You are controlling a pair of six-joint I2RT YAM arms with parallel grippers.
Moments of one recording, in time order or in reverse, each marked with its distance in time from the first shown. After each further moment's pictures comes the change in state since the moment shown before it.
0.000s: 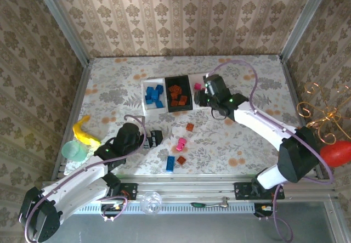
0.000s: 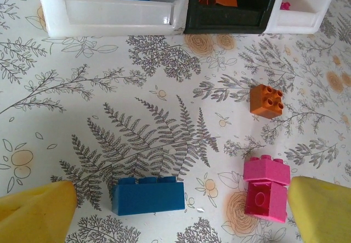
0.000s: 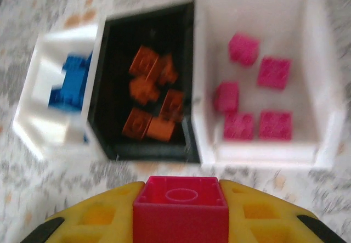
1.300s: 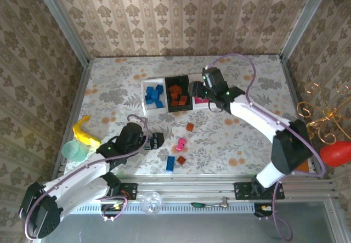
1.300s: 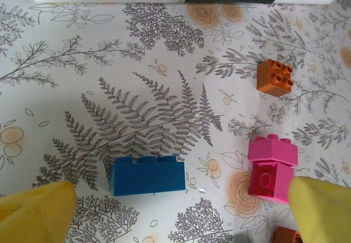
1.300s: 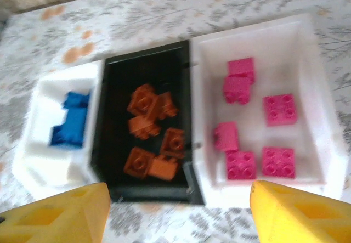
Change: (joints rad) left arm -0.029 0.066 0.036 -0.057 0.016 -0.011; right arm 0.021 0.040 0.046 0.032 0.023 0.027
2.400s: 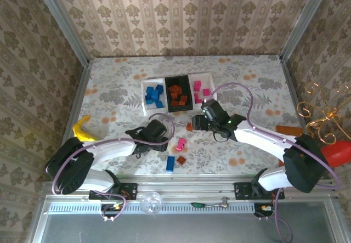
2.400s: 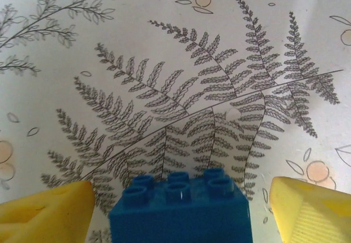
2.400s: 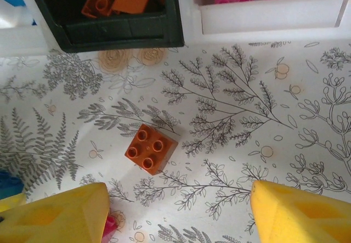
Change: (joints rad) left arm -0.114 0.526 0.174 -0.039 -0.220 0.130; right arm 0.134 -0.178 -0.389 0.013 0.016 0.027
